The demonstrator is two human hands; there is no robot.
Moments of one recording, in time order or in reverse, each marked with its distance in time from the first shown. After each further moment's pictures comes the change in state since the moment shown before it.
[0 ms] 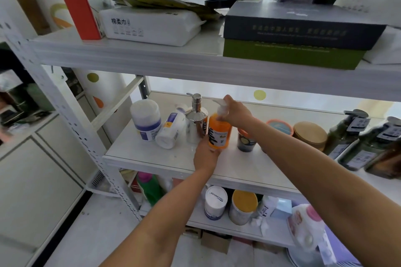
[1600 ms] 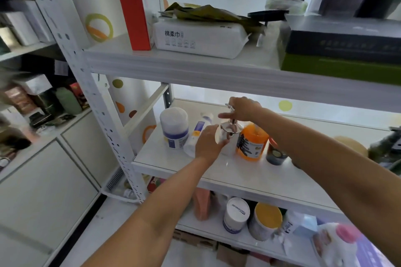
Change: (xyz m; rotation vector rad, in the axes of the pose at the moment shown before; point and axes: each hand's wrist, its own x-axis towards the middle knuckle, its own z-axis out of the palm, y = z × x) left_hand 0.055 -0.008 -0.086 0.288 0.043 0.277; right_hand 0.044 -0.075 0.004 -0.388 -0.048 -0.097
